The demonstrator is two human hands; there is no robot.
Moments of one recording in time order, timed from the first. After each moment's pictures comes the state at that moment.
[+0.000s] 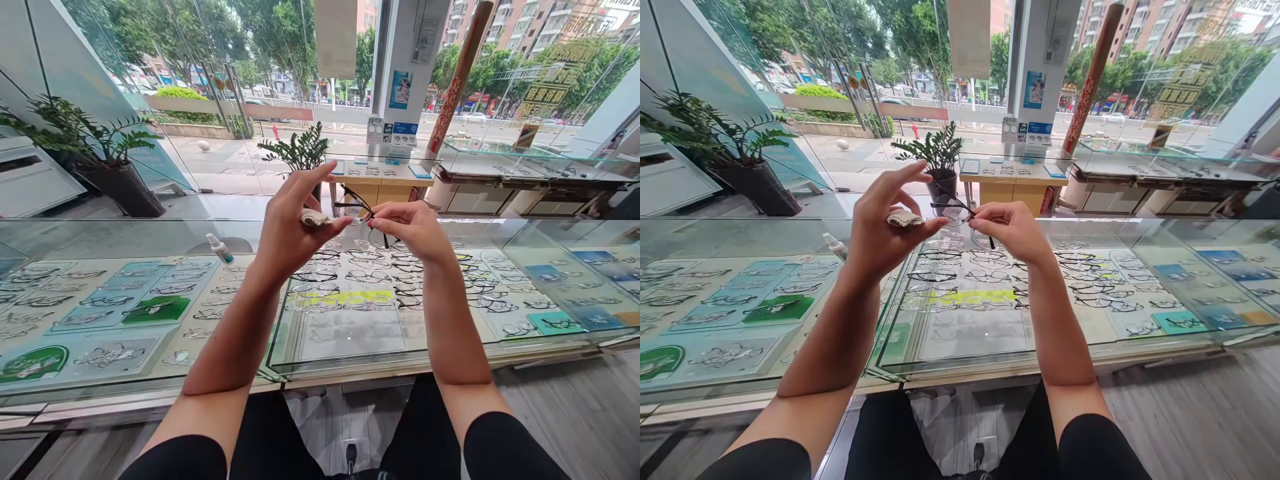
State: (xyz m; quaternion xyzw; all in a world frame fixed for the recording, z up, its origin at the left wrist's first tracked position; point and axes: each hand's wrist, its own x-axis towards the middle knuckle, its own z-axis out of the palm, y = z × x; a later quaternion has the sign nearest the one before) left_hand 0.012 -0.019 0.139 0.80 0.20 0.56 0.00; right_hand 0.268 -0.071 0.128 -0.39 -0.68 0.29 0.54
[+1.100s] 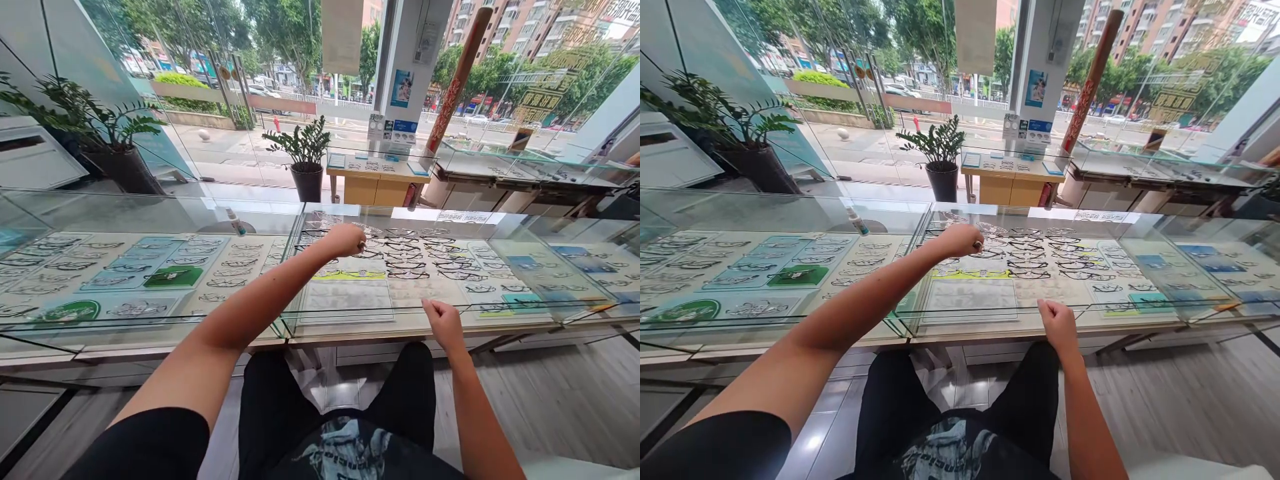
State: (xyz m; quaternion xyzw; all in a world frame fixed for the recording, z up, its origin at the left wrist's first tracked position) left_hand 0.094 -0.012 0.064 0.93 0.36 -0.02 0.02; right_hand 0.335 -0.260 -0.098 -0.74 -0.49 0.14 0.44
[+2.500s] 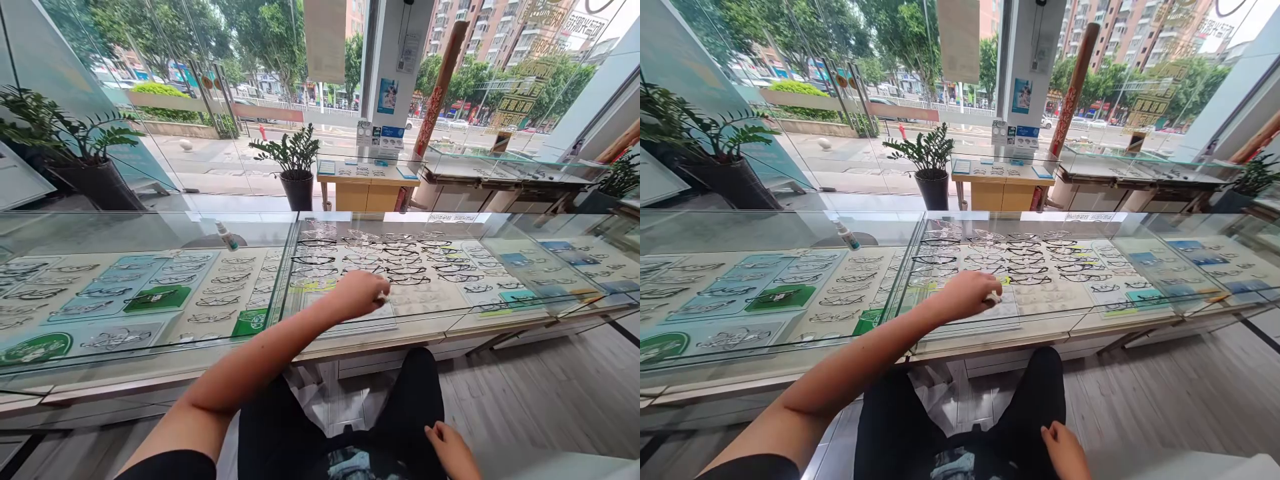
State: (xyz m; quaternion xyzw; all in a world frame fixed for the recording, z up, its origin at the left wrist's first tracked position) left_hand 0.078 -0.107 0.029 0.98 0.19 0.05 0.07; right_hand 0.280 -0.445 -0.304 -0.86 -0.32 0.35 0.16
